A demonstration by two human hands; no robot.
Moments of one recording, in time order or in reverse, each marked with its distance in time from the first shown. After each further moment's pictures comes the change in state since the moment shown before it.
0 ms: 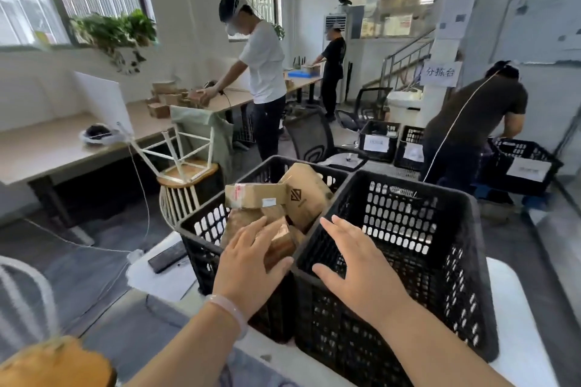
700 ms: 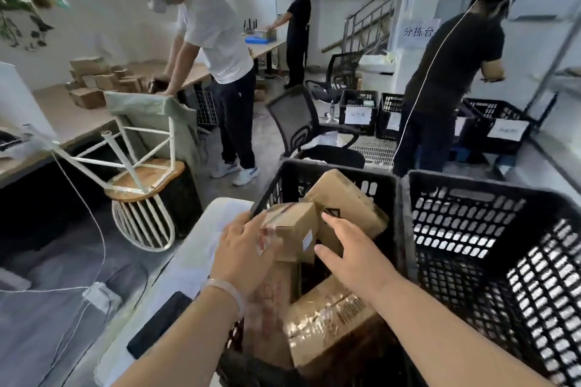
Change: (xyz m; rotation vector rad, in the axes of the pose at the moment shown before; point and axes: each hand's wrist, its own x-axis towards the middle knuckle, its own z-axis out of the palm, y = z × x) left_hand 0.230 -0.219 0.073 -0.182 -0.260 -0.114; right_hand 0.236 0.008 0.167 0.235 -0.162 0.457
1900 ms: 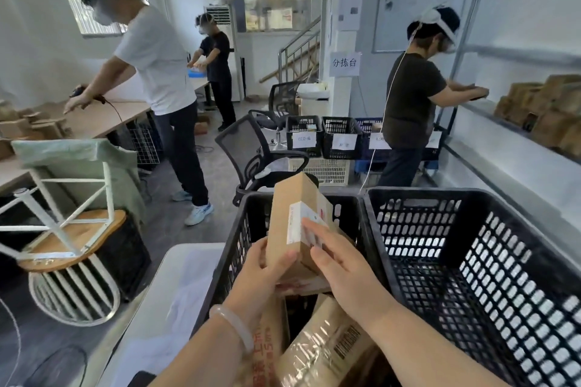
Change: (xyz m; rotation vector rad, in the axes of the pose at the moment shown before) left_hand 0.025 0.042 0.002 -1.050 -0.474 -0.184; right_hand -0.009 -0.044 -0.007 0.535 0.271 -0.015
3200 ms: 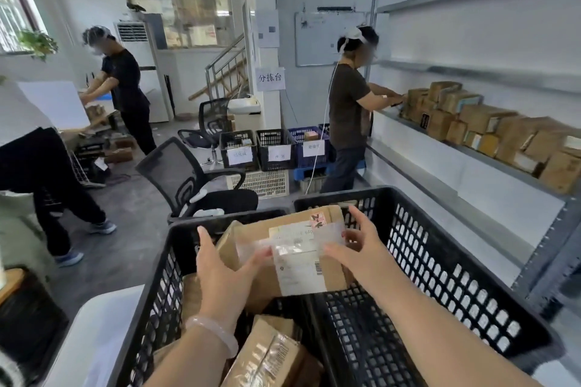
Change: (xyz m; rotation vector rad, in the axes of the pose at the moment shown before) left_hand 0.020 0.021 0.086 0.315 0.177 0.195; right_hand -0.034 0.008 -0.136 0.052 0.407 0.248
